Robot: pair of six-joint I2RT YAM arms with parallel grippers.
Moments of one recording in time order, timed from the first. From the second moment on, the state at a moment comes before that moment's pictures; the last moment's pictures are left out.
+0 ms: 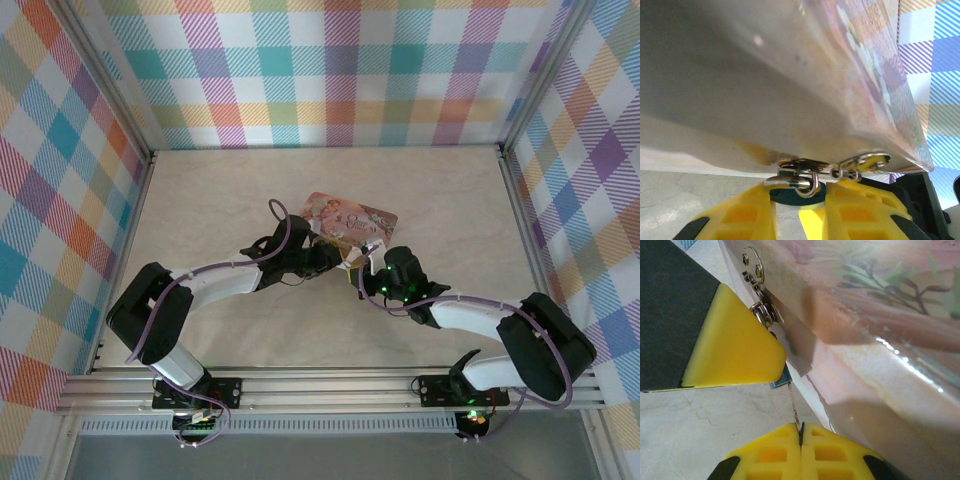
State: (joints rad) left arm -0.71 1.60 0.89 0.04 0.34 -1.01; right arm 0.68 1.33 0.44 0.37 -0.19 0.31
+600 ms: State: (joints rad) left arm -0.71 1.59 0.89 0.02 0.34 -1.00; right arm 0.68 1.33 0.44 0.37 -0.21 0.31
